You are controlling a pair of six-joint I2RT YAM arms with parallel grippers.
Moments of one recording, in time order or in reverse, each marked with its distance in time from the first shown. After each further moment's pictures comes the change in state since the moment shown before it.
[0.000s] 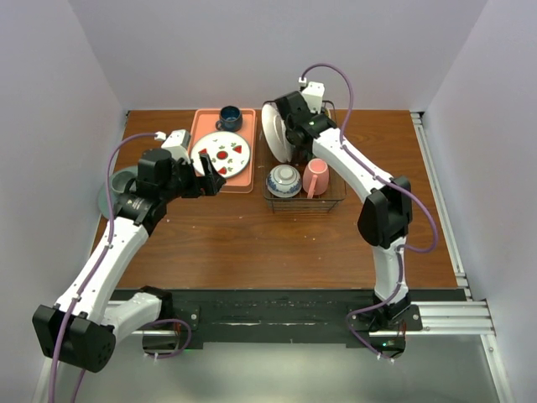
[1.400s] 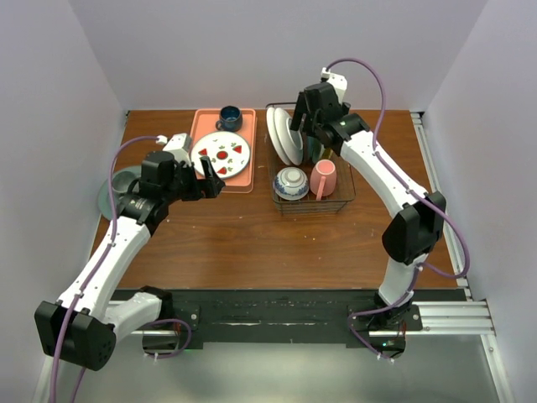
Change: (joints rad) left arm 0.000 0.011 -0.031 0.002 -0.022 -0.008; right arm -0.077 -0.221 -0.149 0.082 -0.270 -0.019
